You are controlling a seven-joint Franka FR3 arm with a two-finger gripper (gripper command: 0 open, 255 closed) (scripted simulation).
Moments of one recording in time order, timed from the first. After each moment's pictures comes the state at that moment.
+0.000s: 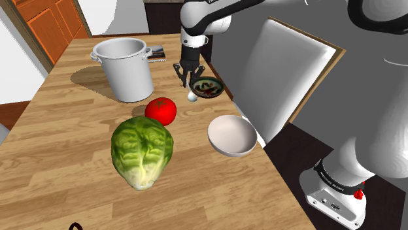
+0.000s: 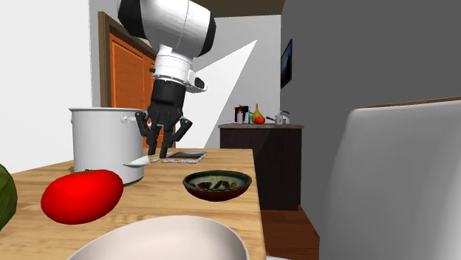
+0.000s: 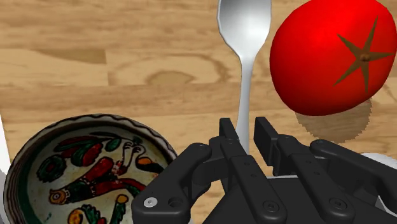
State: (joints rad) arm 0.05 0.35 0.15 -1.71 0.17 2.03 0.54
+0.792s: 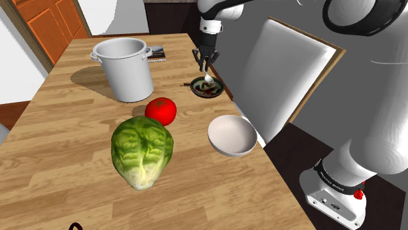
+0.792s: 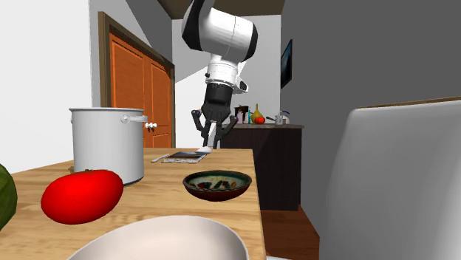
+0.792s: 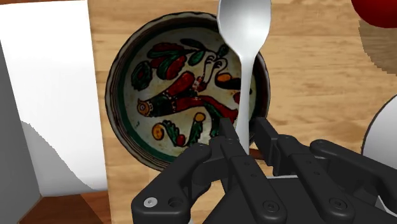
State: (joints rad) arm -0.09 0.47 0.08 -1.50 0.17 1.89 0.35
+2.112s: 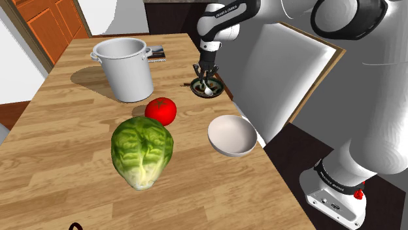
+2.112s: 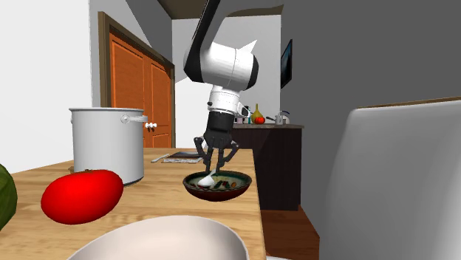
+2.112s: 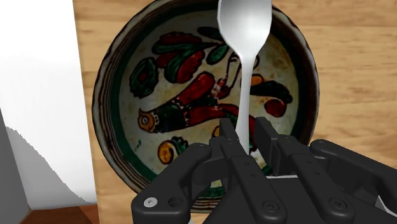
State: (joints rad) arm -0.10 0.54 0.08 -1.59 0.17 2.05 0.31
